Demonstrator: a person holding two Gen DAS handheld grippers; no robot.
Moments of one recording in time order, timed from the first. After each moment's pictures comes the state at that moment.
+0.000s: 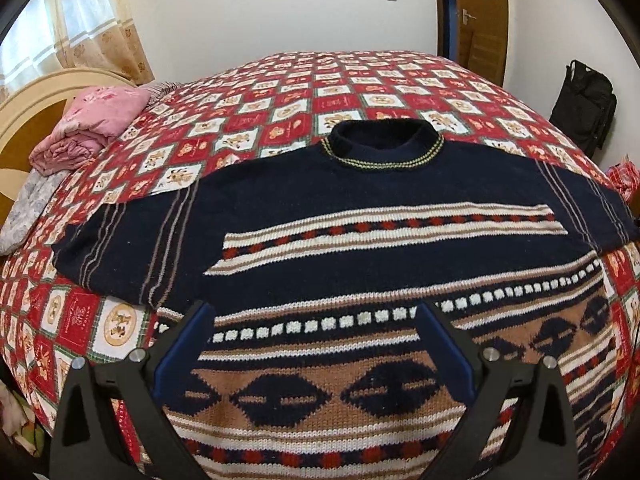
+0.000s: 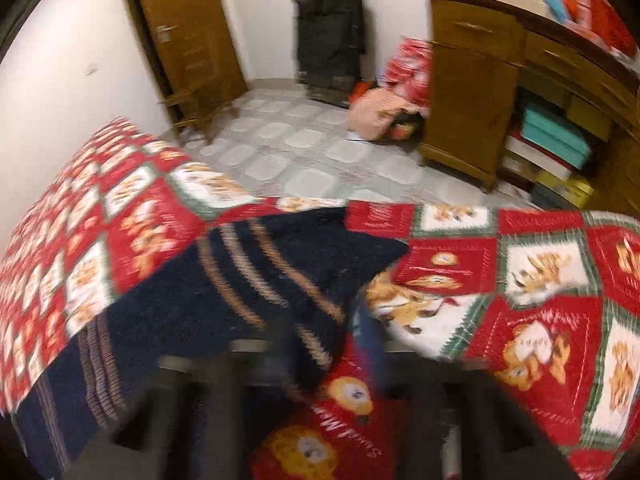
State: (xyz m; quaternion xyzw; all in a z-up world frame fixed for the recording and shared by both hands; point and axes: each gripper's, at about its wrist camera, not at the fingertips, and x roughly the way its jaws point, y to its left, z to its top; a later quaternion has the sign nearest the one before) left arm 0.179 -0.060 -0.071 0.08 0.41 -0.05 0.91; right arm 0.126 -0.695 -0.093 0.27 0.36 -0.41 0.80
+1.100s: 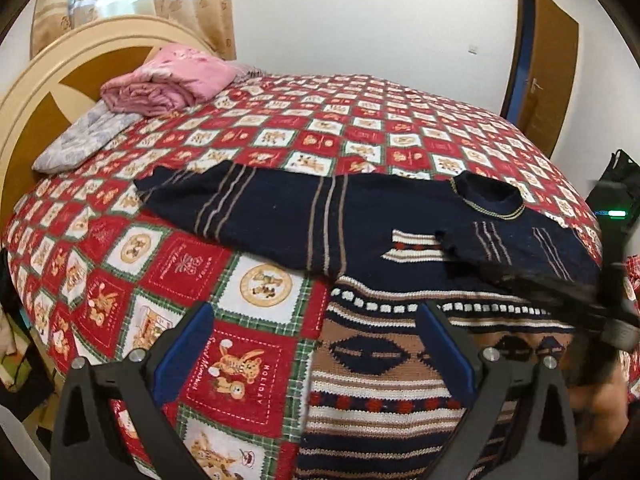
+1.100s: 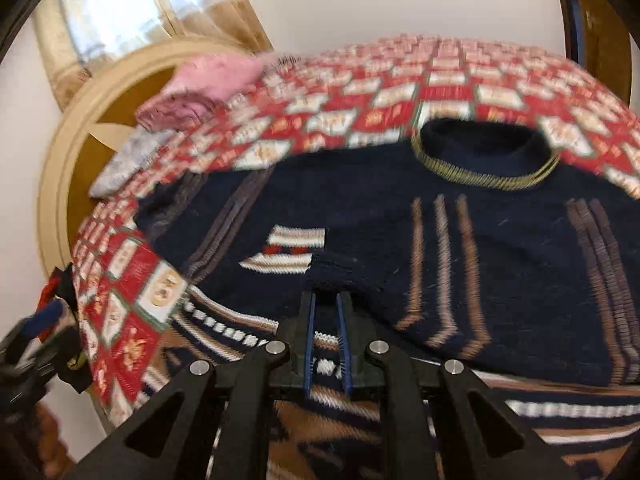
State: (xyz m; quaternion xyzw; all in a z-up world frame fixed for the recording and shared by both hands) left arm 0.149 0.097 -0.051 -0.04 0.38 0.03 0.92; right arm 0.215 -0.131 -0.083 0.07 0.41 0.18 0.89
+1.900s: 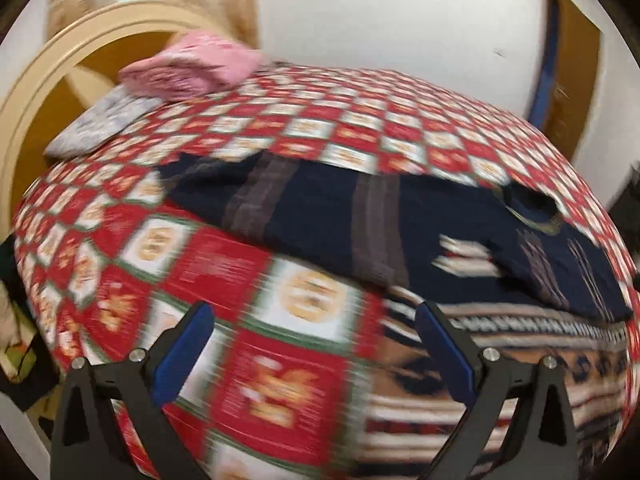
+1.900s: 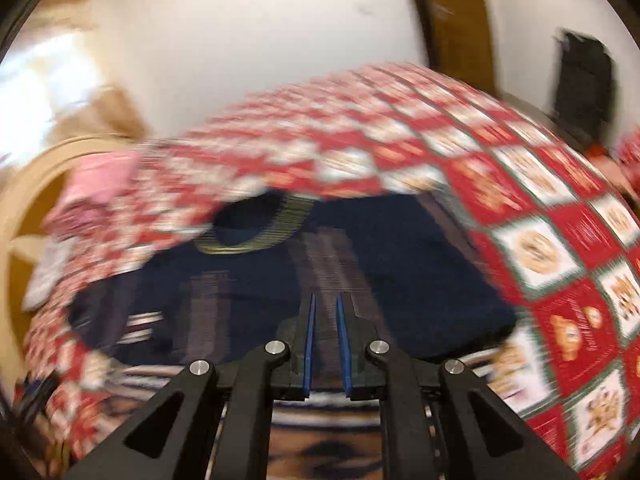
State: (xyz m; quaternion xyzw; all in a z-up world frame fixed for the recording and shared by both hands) left arm 0.167 0.155 -0.059 -0.06 0.38 0.09 0.92; right arm 0.160 -0.276 -0.025 0.15 0.35 0.00 0.92
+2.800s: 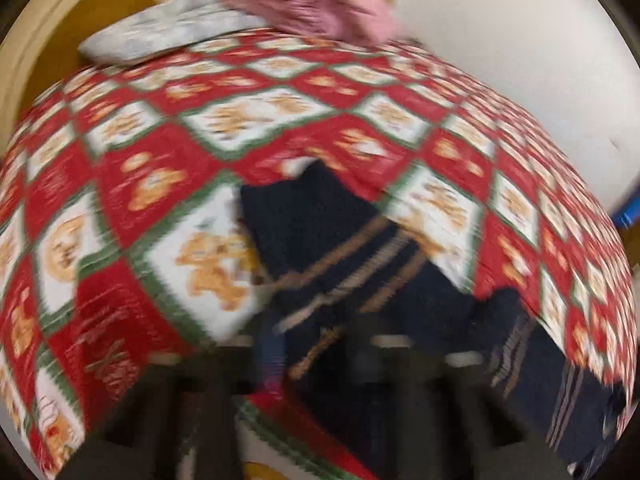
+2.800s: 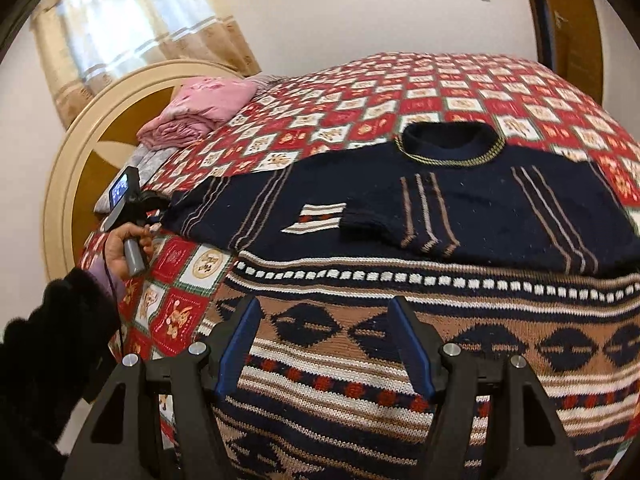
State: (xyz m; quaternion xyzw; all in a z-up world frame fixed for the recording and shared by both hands) left arm 0.356 0.353 -0.132 -0.20 0.43 0.19 0.86; right arm 0.120 -0.115 -0.051 0.11 0.40 0.14 0.90
